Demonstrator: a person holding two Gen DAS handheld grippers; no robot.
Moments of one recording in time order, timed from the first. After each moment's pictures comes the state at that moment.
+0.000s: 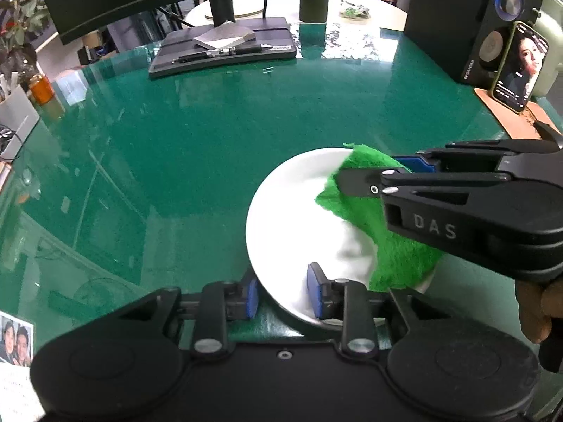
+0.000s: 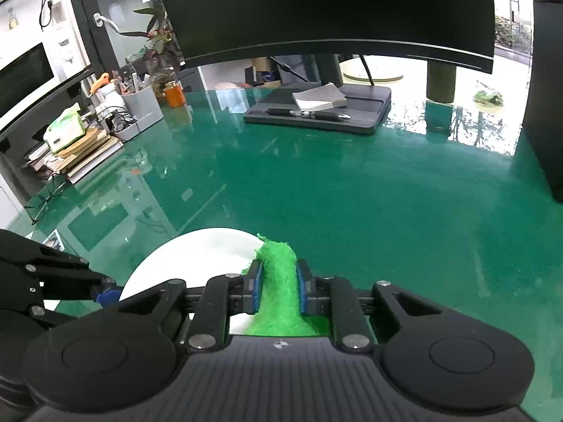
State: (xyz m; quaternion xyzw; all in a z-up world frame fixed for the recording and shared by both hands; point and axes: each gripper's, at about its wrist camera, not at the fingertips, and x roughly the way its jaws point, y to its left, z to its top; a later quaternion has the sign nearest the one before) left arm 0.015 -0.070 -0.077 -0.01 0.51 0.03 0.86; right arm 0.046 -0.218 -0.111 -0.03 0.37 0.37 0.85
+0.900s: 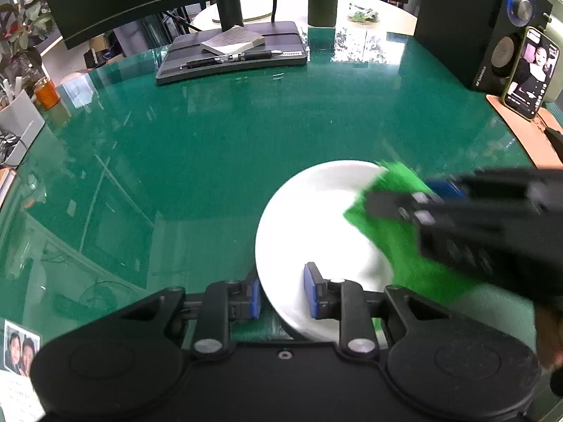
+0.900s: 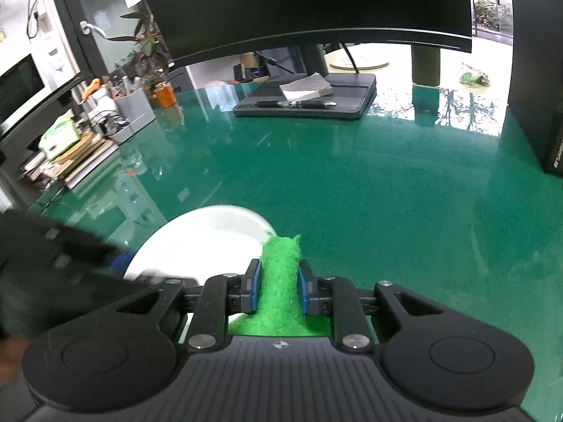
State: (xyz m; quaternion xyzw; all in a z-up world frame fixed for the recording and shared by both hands) left arm 0.022 -0.068 -0.080 -0.01 0.50 0.04 0.86; right arm 0.050 -0.220 -0.113 -0.01 0.39 0.35 0.85
